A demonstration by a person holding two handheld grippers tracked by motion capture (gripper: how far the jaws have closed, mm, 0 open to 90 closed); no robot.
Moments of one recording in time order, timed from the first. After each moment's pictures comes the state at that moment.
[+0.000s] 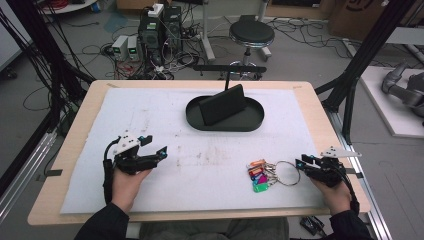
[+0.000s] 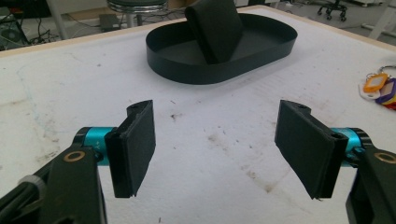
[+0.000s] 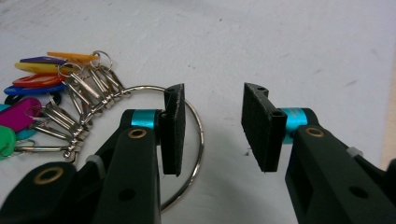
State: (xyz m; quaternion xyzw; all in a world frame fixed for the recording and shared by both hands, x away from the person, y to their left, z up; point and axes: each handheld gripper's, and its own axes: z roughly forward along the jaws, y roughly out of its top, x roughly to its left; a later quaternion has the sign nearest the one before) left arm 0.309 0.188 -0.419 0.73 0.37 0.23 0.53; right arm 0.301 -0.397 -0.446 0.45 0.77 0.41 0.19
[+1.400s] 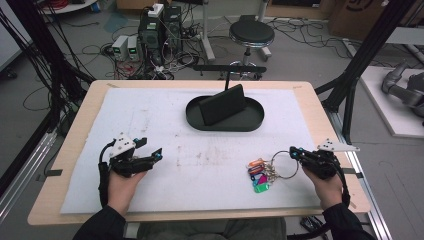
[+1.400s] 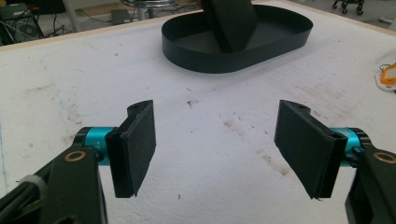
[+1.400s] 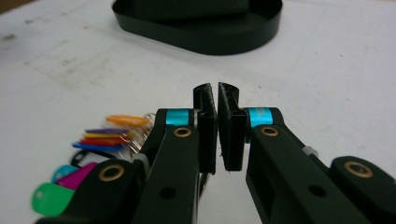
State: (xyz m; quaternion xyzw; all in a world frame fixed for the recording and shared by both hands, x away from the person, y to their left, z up) left arm 0.303 0.200 -0.423 0.73 0.39 0.25 0.51; right arm 0.306 -0.371 -0.422 0.41 0.75 0.48 0.18
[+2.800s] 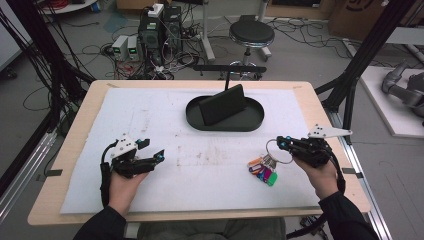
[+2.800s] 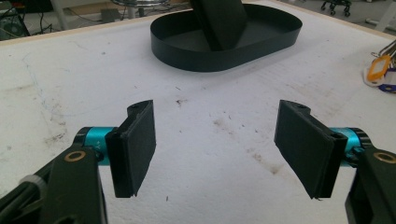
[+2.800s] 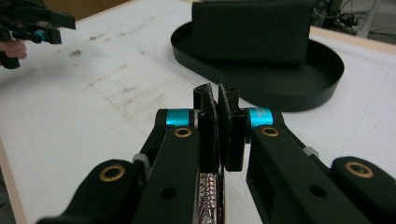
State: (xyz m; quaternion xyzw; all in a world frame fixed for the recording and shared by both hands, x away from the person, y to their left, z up) left arm 0.304 0.198 -0.427 0.73 0.38 0.23 0.52; right arm 0.318 -0.332 -0.371 0.33 0.78 0.51 0.16
